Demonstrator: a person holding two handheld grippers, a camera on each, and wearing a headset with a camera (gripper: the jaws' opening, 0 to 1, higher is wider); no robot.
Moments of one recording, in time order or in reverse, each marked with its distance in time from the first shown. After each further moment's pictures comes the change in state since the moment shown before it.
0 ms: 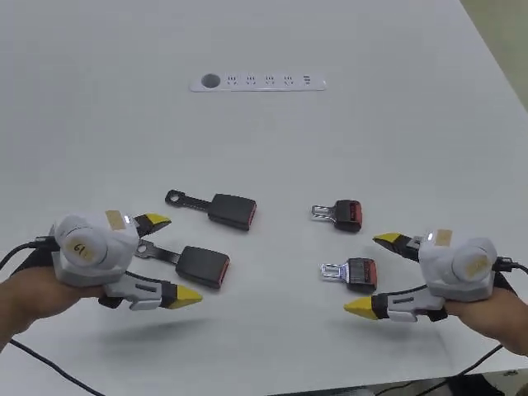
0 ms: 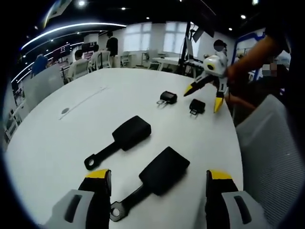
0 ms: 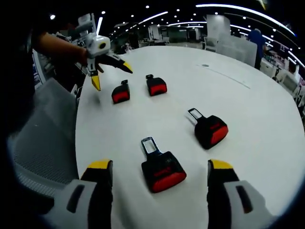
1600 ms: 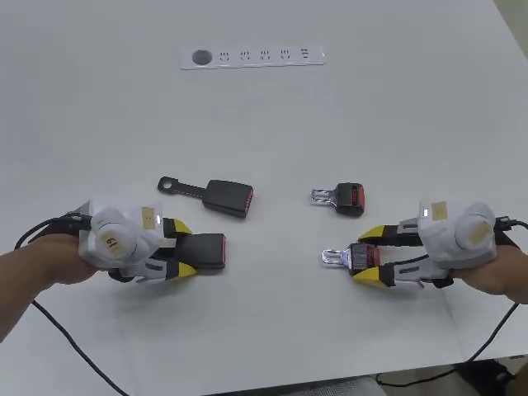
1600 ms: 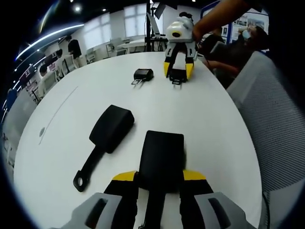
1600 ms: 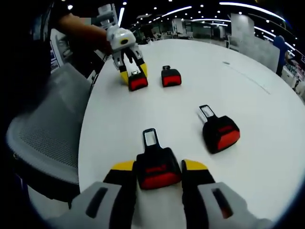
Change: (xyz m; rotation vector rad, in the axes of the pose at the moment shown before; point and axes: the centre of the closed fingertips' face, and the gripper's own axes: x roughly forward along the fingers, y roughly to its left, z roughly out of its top) left arm 0.027 0.003 -0.019 0.281 0.169 -0.130; right arm 0.009 0.006 -0.004 -0.122 0.058 0.165
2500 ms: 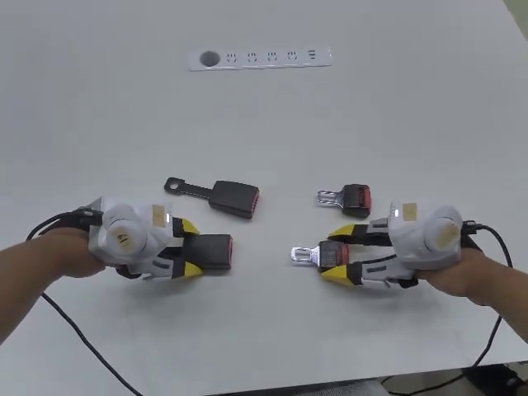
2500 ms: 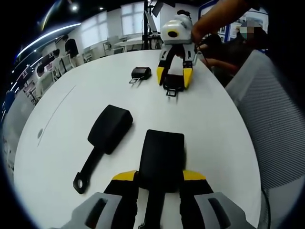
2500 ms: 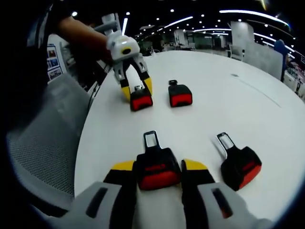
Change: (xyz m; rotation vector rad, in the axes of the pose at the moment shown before) left arm 0.006 0.001 -0.002 0.014 0.020 -0.023; right arm 0.039 0.001 0.037 0.006 -0.115 0.027
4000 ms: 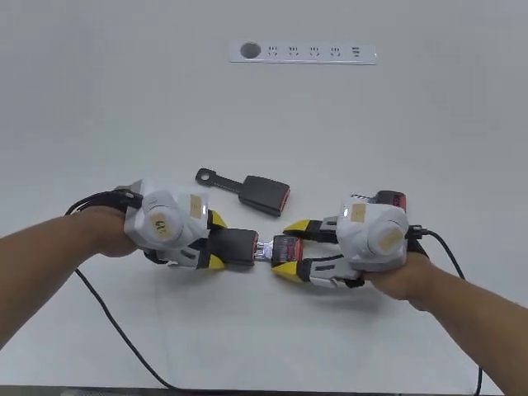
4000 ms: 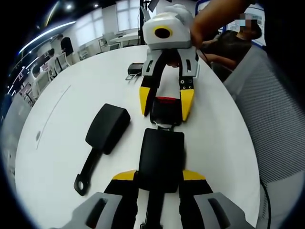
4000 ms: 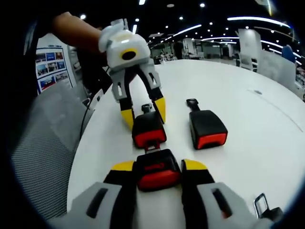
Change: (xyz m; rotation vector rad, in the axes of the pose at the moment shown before) left arm 0.000 0.001 -0.003 0.026 0.057 -0.021; right arm 0.081 0.025 0.068 -0.050 -0.094 0.067
